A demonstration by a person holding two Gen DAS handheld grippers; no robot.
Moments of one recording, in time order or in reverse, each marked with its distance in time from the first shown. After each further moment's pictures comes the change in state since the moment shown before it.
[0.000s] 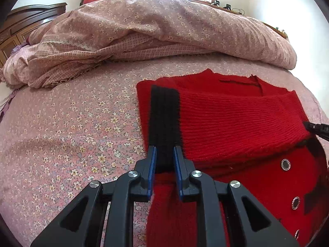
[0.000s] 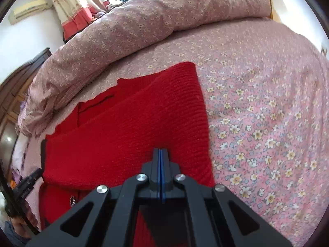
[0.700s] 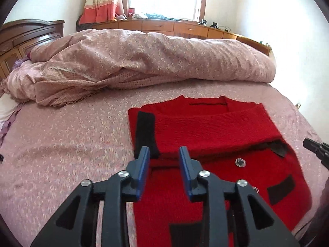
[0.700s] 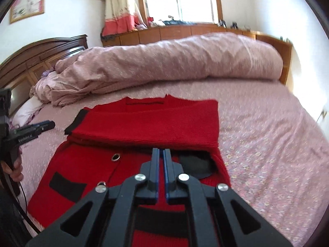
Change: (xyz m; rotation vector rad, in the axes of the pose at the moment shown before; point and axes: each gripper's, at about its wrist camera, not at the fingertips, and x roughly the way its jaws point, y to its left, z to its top) left arm -0.103 -0.023 -0.017 0.022 -0.141 -0.070; right arm -0.131 0.076 -0.083 -0.348 -0.220 -0.027
